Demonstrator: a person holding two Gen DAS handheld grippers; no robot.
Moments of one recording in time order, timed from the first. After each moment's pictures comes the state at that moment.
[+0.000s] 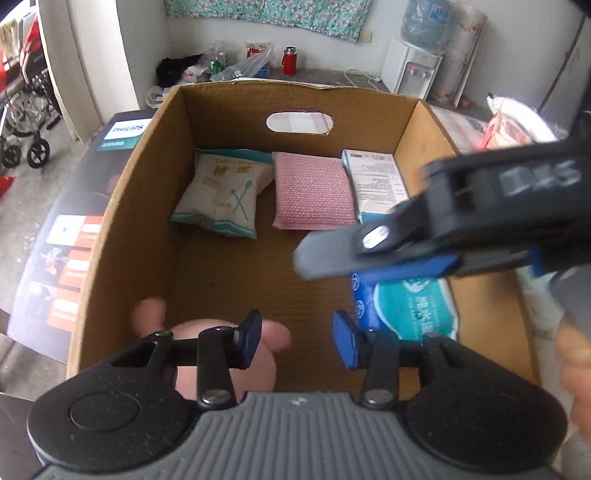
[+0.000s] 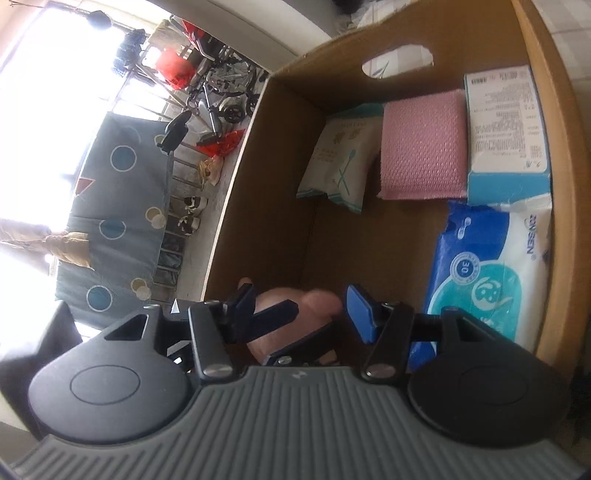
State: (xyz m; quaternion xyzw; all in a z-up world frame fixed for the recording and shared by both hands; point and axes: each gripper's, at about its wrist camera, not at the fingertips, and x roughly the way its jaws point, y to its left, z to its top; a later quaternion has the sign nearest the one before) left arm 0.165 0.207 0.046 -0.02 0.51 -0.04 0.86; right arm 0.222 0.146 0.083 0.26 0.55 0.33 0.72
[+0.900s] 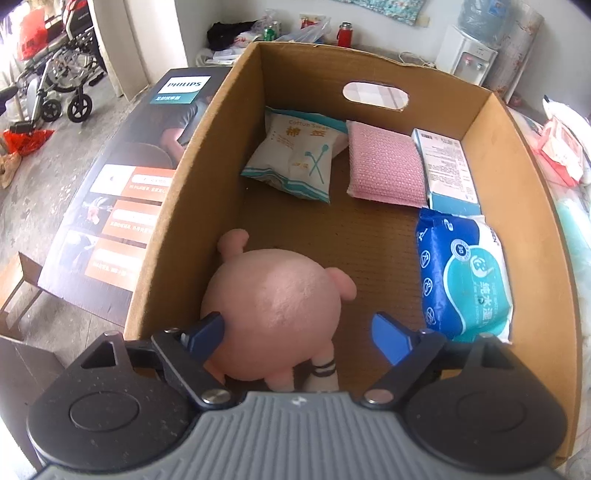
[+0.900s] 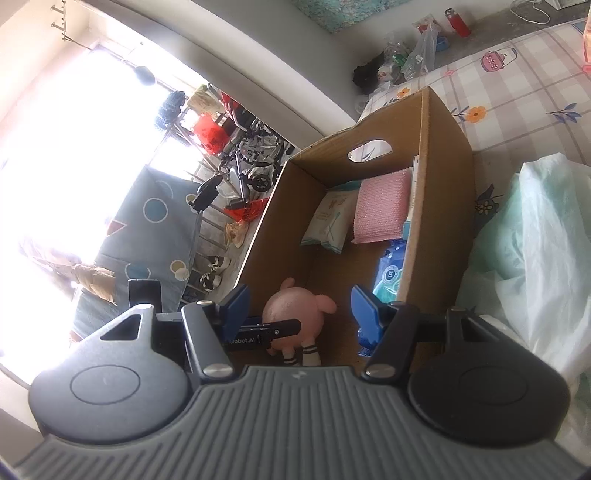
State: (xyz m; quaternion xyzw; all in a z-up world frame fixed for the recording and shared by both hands) left arm 0.171 0.241 0.034 -0.04 0.55 0.04 0.83; right arm 0.167 0.018 0.110 0.31 0.44 0.34 0.77
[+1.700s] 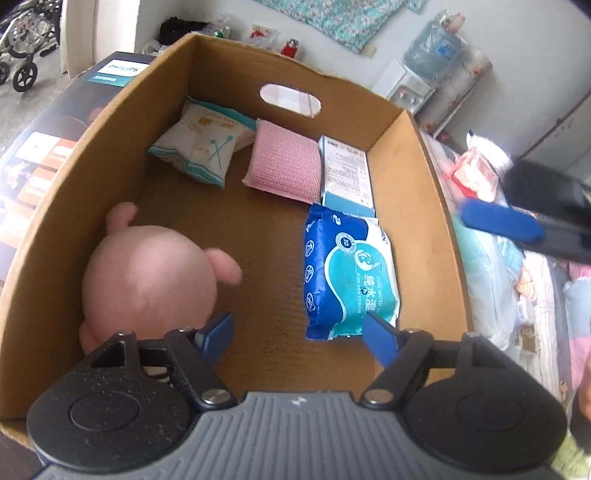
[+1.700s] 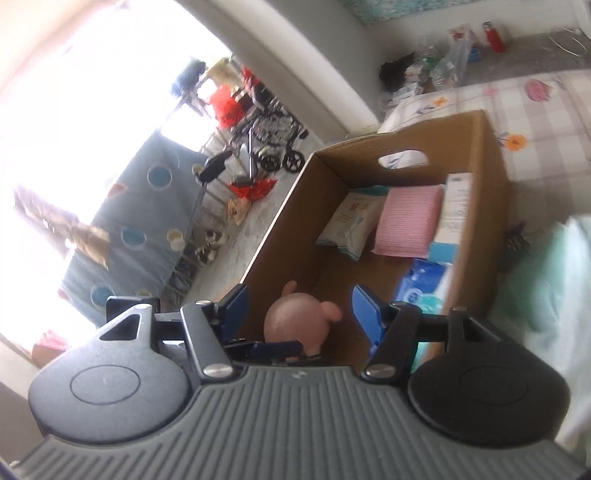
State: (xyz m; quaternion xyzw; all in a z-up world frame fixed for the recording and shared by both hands) left arm 0.134 0.216 0.034 -0.17 0.50 -0.07 0.85; right arm 0.201 0.079 0.135 0.21 0.45 0.39 0.77
